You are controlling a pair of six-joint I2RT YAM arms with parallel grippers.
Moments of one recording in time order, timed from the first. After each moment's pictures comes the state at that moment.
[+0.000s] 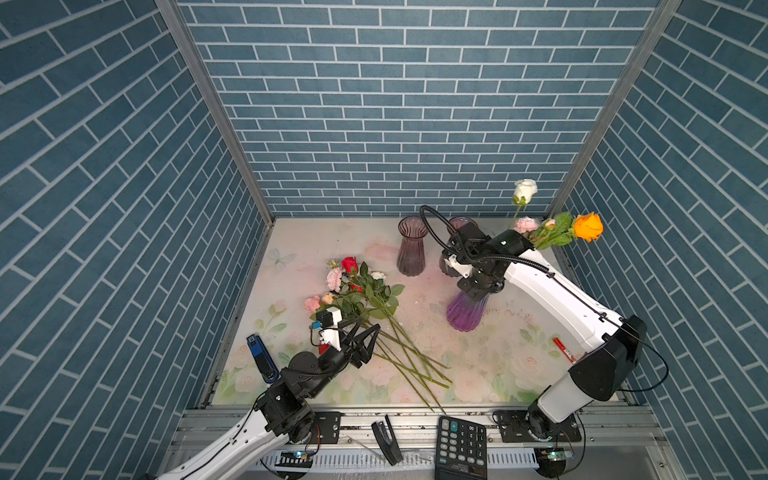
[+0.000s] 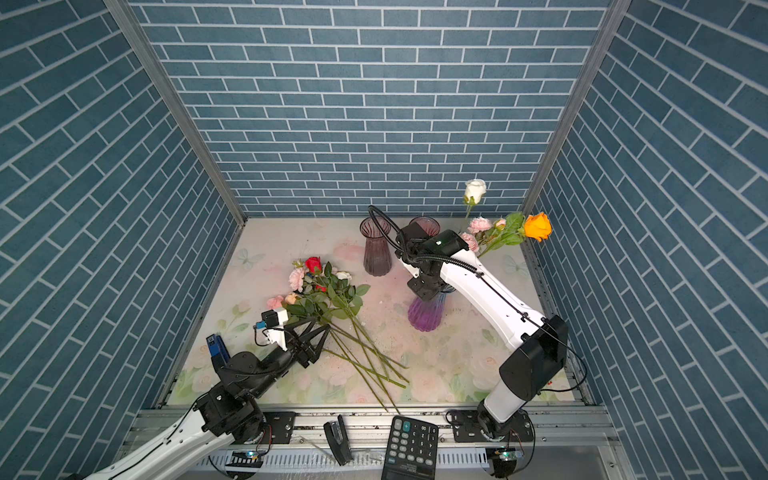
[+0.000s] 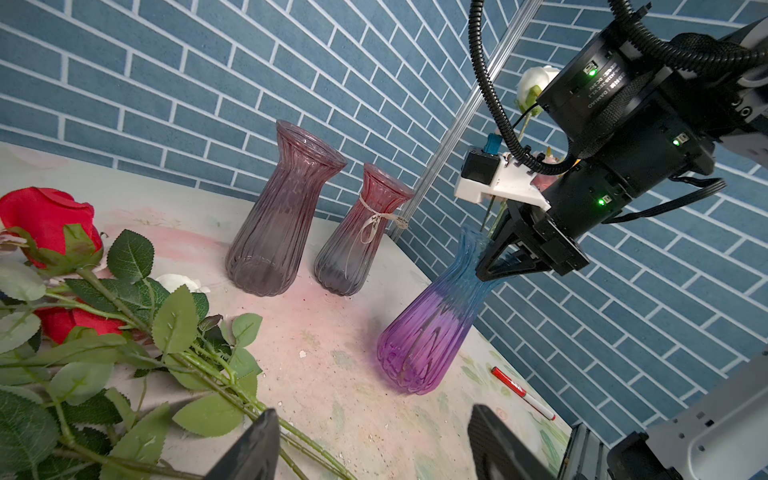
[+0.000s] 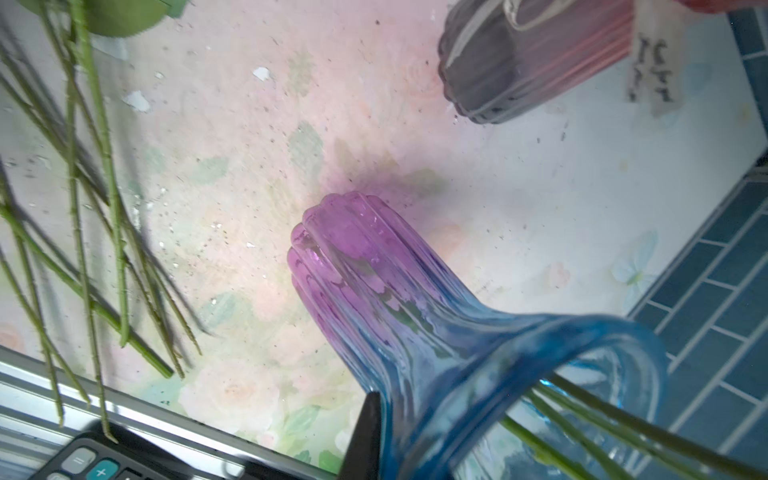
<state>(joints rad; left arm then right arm) -0.83 0.25 0.09 0.17 -0.11 -0.55 0.69 1.61 1.68 -1.42 0.27 -0.15</state>
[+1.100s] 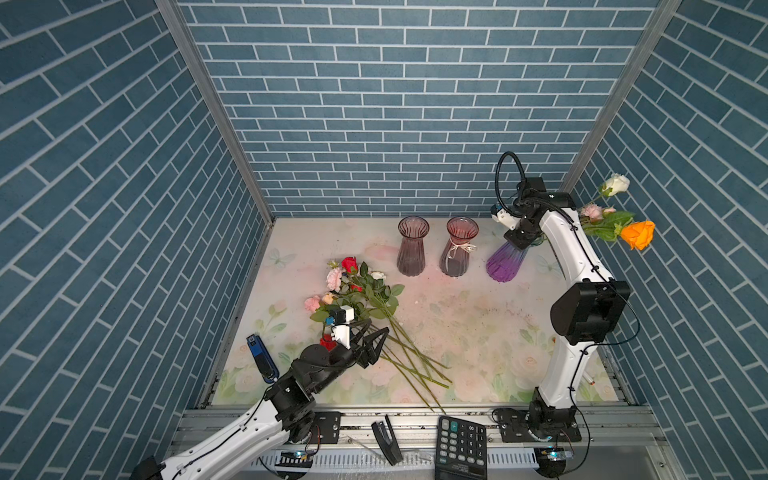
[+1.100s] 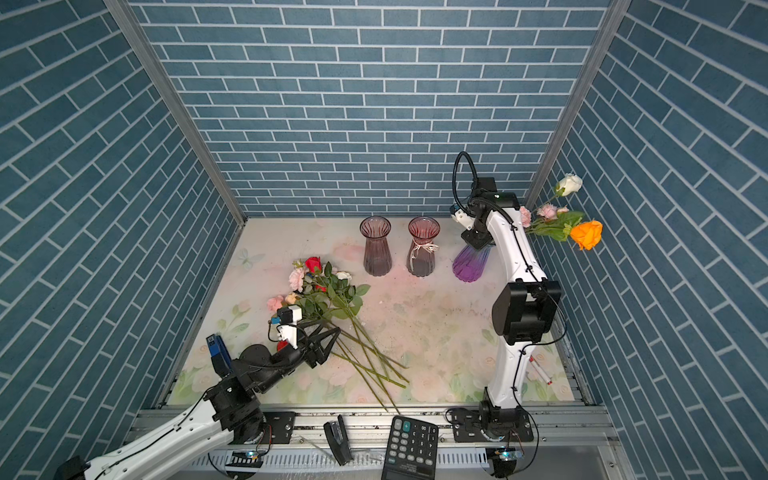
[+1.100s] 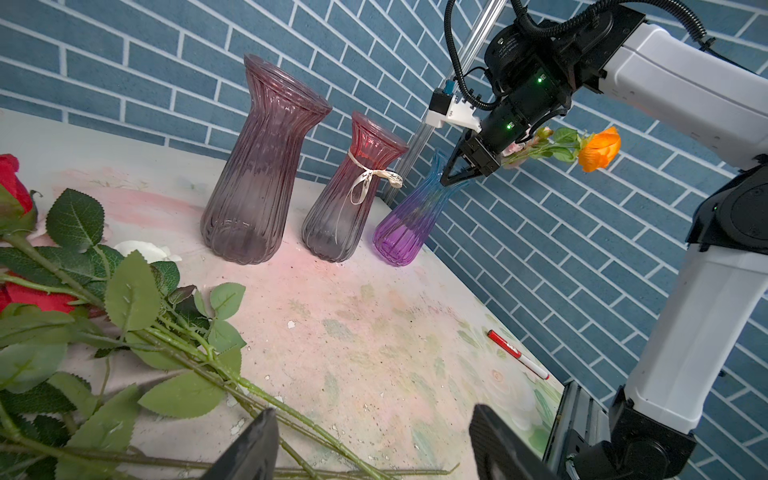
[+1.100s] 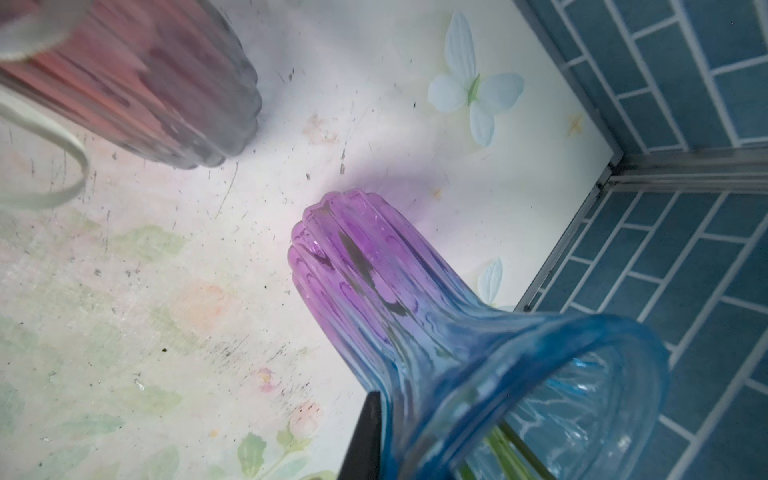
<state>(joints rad) -0.82 0.44 0.10 0.28 -0.02 -0.54 0.13 1.99 2.11 -1.28 0.13 -0.68</state>
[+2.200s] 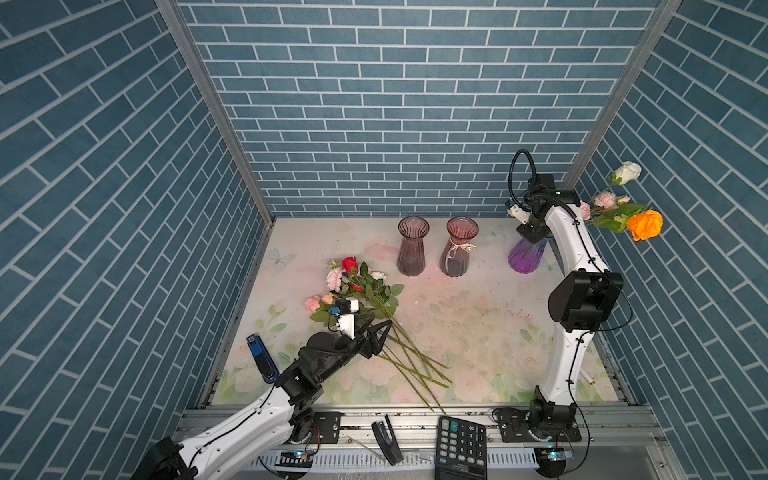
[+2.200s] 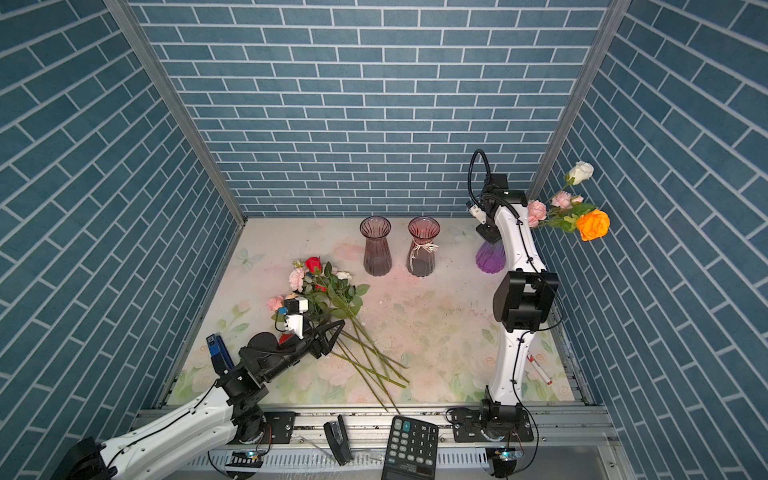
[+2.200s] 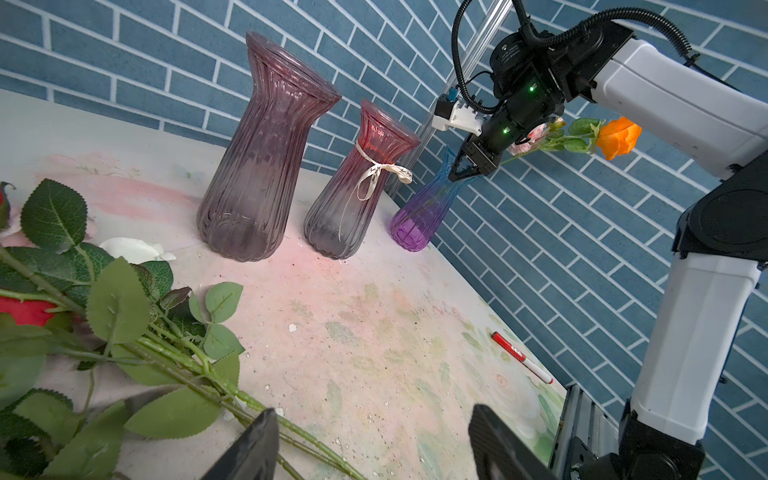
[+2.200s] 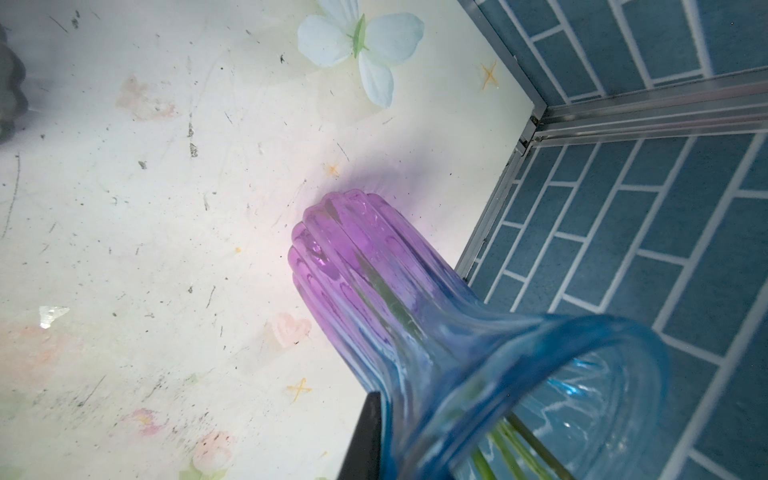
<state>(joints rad) -0.73 0.67 0.13 0.44 0.08 -0.56 0.05 2.12 2.21 -1.23 0.27 -0.68</state>
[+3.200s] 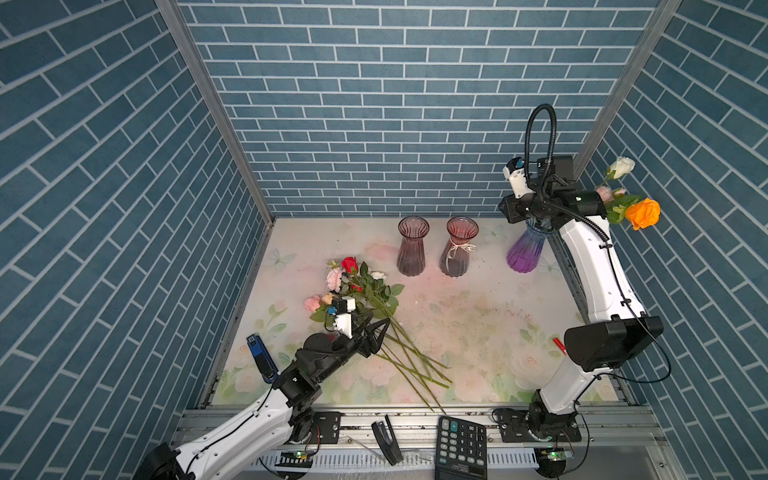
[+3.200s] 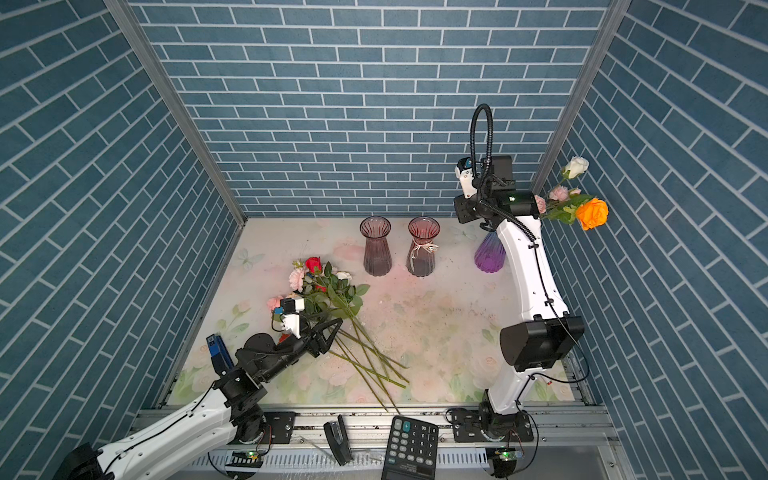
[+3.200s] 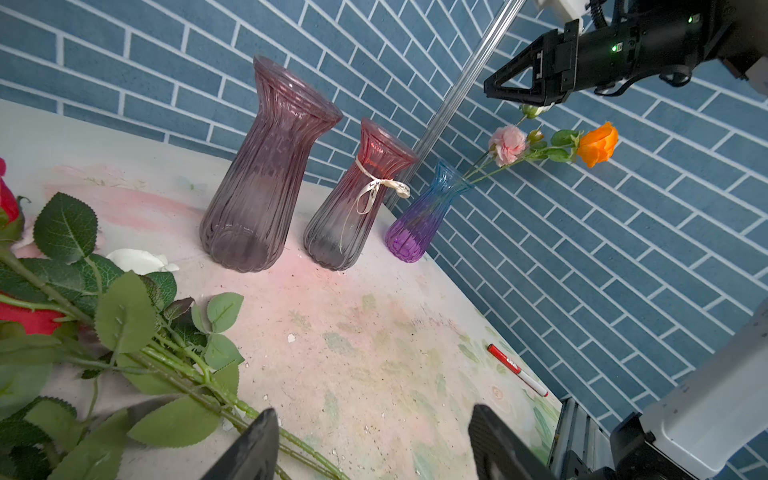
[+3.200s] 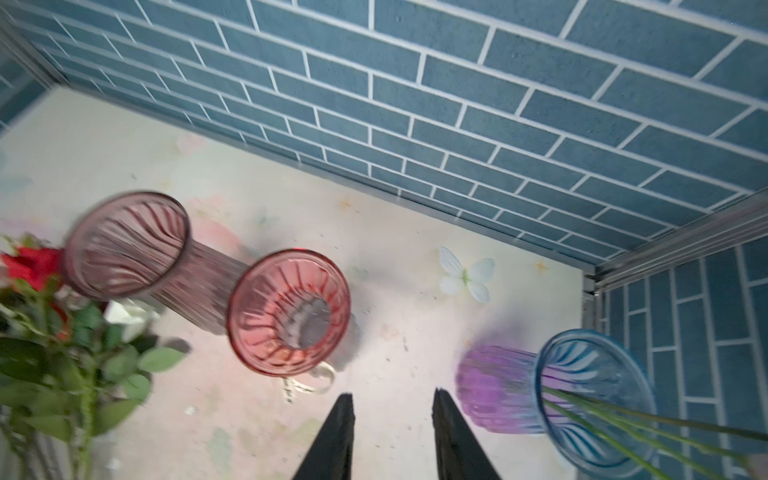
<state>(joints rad) -0.72 0.61 0.13 0.43 0.08 -0.58 0.18 1.74 2.07 -1.02 -0.14 -0.14</state>
